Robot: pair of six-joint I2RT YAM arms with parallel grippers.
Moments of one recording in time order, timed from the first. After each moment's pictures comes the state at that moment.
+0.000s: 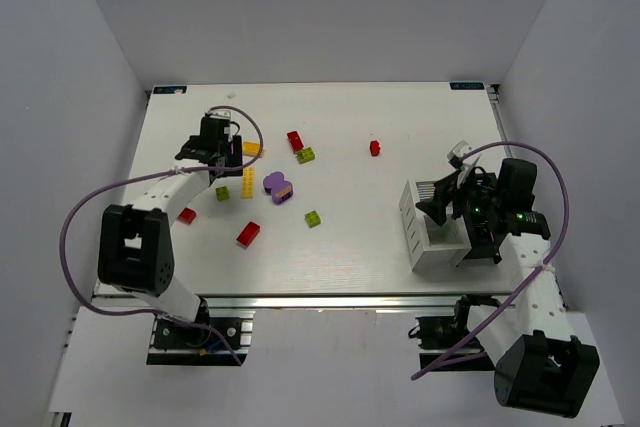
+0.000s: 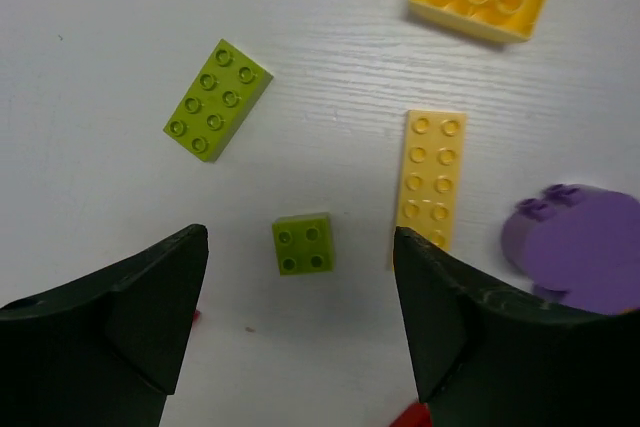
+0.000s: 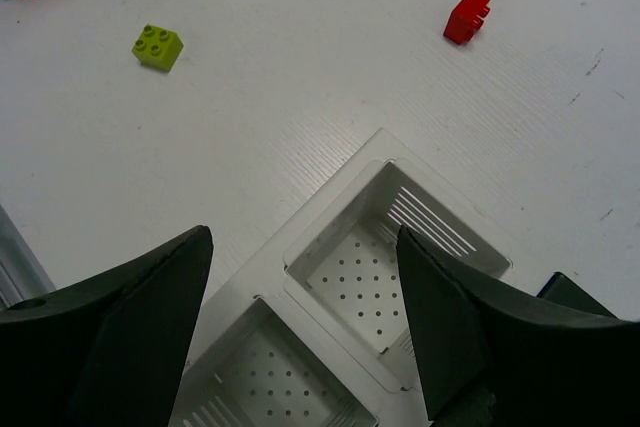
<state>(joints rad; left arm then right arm) -0.19 1.53 1.07 -0.34 -0.30 -0.14 -0.12 0.91 0.70 -0.42 -0.90 -0.49</state>
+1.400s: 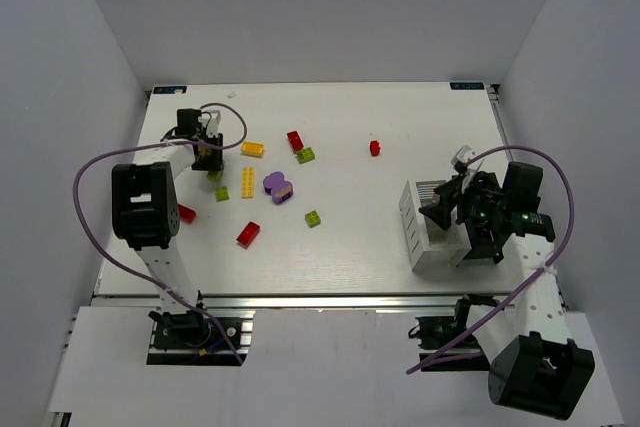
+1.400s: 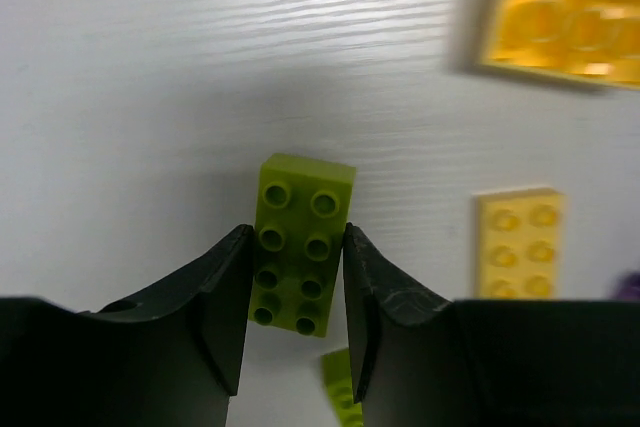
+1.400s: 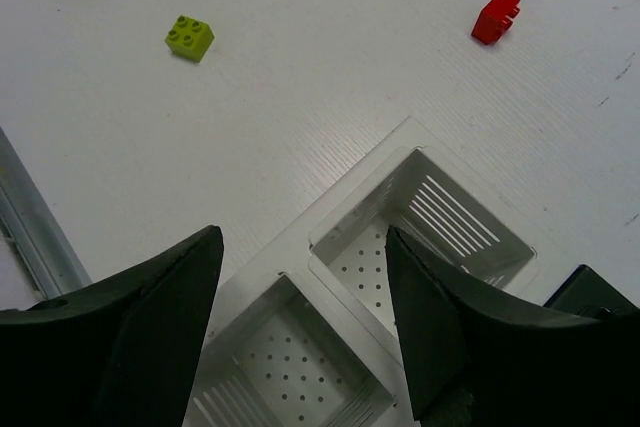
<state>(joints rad) 0.04 1.93 1.28 -0.30 0.03 0.10 -0.17 0.91 0.72 -0.53 -1.00 -0.59</state>
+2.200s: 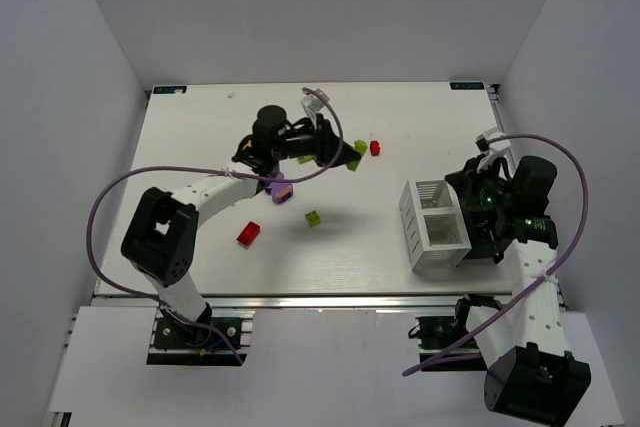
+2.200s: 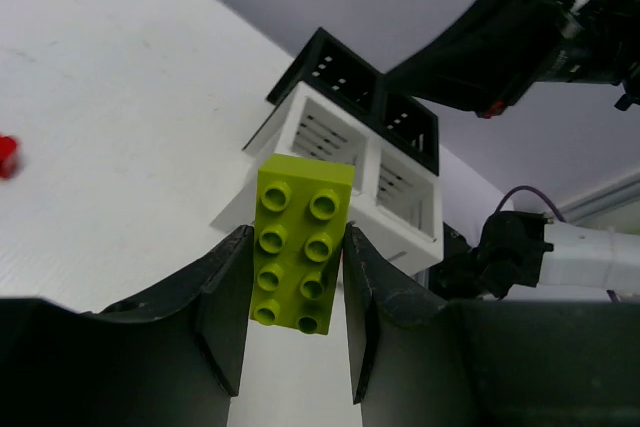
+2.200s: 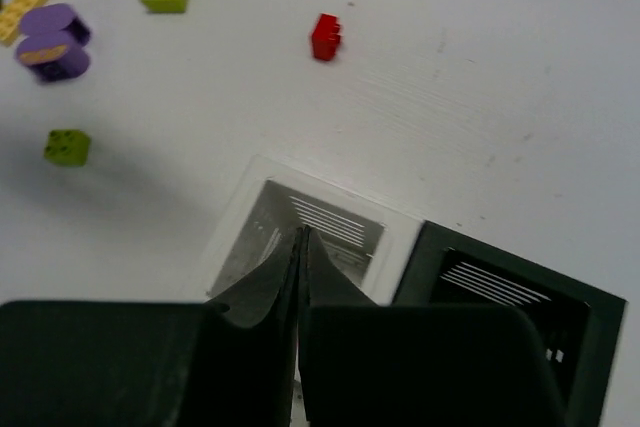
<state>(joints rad) -0.51 1.68 1.15 0.45 0.81 -0.49 -0.19 0.86 0.72 -0.31 -0.75 -0.24</state>
